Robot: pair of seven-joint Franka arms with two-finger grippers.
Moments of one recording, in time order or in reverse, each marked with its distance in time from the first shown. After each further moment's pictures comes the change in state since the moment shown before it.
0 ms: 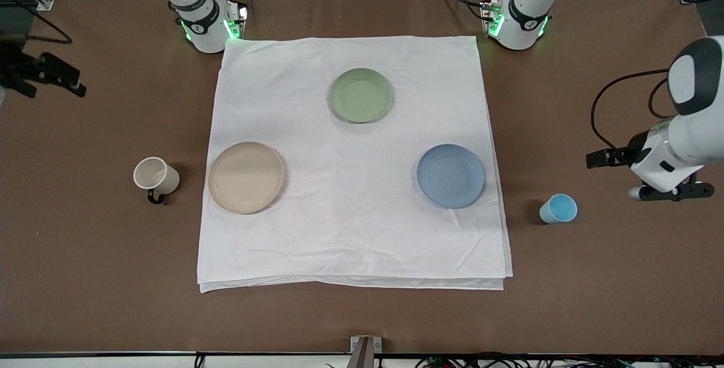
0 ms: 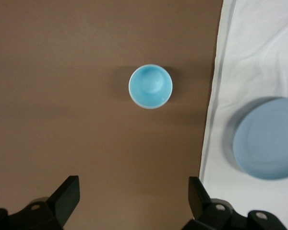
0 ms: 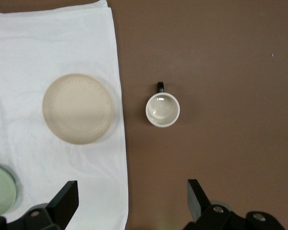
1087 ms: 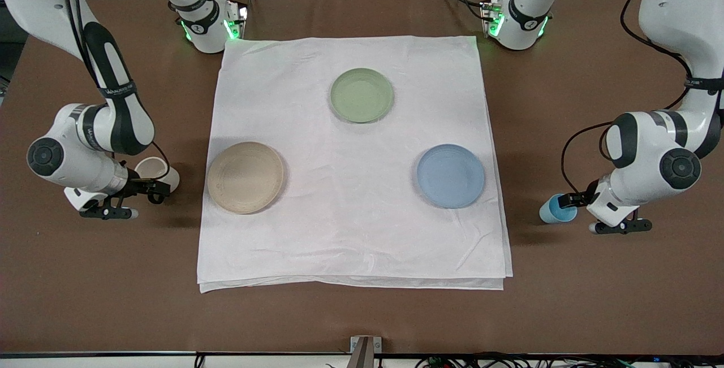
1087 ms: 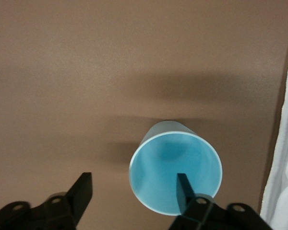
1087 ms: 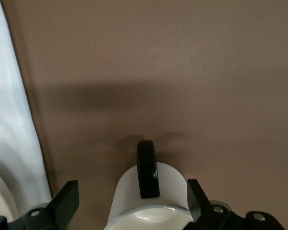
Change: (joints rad) left arm 0.048 0.244 0.000 -0.124 0.037 0.451 0.002; right arm -0.042 0.446 -0.008 -0.368 0.002 0.763 -0.020
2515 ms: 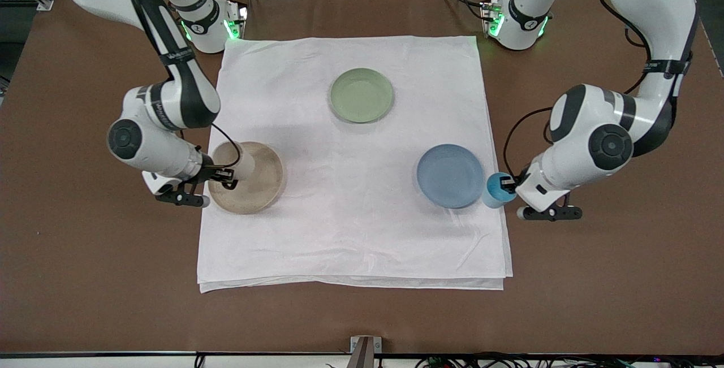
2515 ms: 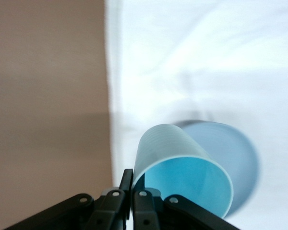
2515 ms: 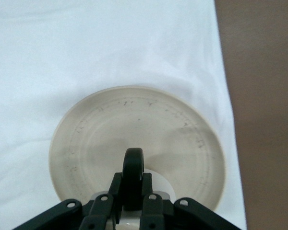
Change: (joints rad) left arm -0.011 -0.089 -0.344 0.065 0.000 -0.194 -0.289; right arm 0.305 -0.084 0.052 -0.023 0.185 -0.038 0.347
